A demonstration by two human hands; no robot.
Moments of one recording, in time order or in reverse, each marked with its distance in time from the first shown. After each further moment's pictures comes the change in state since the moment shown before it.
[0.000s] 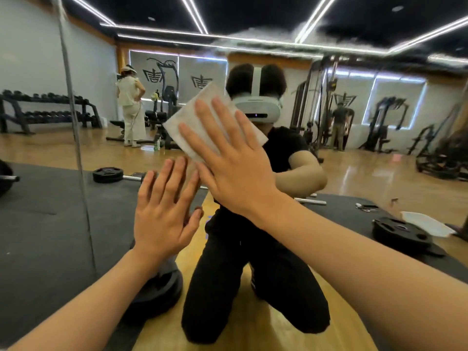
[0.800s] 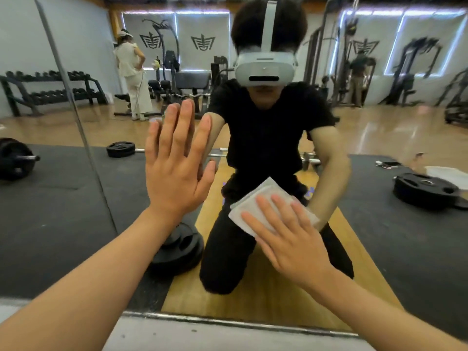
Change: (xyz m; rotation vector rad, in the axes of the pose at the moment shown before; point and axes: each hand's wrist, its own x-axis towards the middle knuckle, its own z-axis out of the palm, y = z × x) left_hand -0.002 0.003 0.002 0.023 0.009 -0.014; right_hand -0.229 -0.074 0.046 -0.023 -0.206 0.031
